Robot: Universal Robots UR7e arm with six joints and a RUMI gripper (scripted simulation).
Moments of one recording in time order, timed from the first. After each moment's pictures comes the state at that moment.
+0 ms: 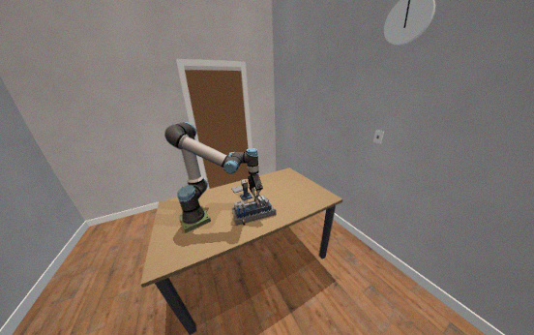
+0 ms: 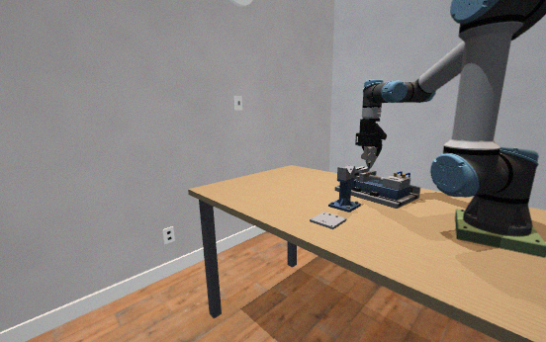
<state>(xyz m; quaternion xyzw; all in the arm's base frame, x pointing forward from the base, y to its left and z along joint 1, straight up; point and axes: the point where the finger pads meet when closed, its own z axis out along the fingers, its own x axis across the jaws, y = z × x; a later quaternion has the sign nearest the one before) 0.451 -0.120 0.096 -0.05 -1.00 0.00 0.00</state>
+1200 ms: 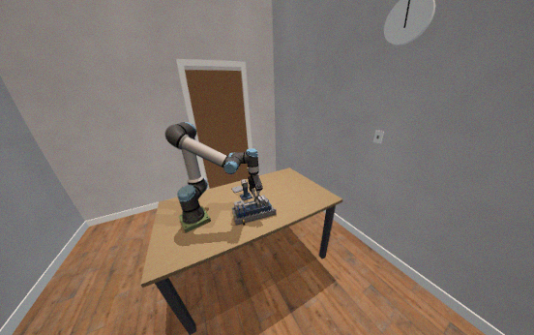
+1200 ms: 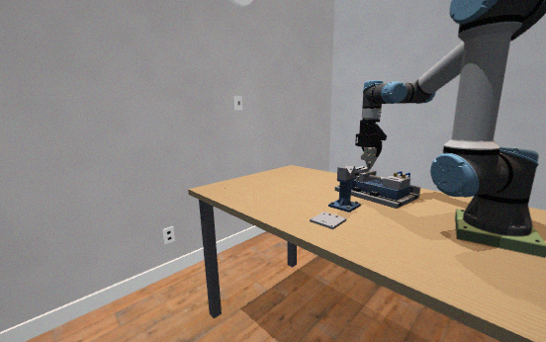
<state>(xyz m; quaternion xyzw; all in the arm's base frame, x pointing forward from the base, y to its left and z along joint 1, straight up) 0.451 -0.120 0.093 -0.05 -1.00 0.00 0.00</state>
